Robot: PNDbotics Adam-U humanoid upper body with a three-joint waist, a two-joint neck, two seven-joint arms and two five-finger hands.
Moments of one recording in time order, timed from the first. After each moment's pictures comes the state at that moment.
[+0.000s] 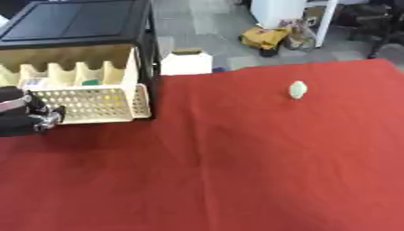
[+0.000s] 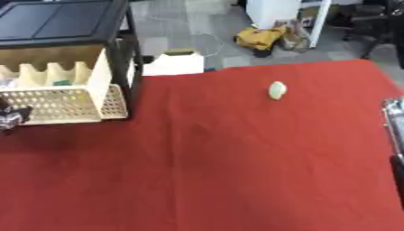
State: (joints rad) left arm -0.71 0.78 -0.29 -1.59 -0.58 0.21 -0.70; right arm -0.47 -0.53 -0.16 -1.98 0.15 0.19 -0.60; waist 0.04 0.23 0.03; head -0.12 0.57
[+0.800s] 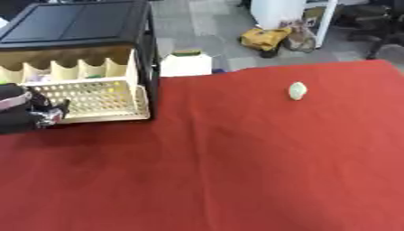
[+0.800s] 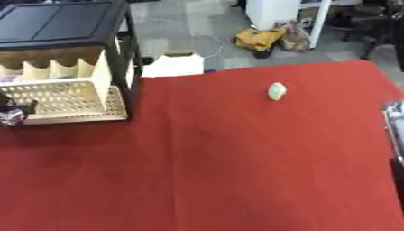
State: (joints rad) left arm -0.72 0.76 -0.29 -1.61 -0.56 0.22 -0.68; right arm -0.47 -0.52 -0.17 -1.98 0.15 0.20 -0.60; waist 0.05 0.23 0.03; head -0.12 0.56
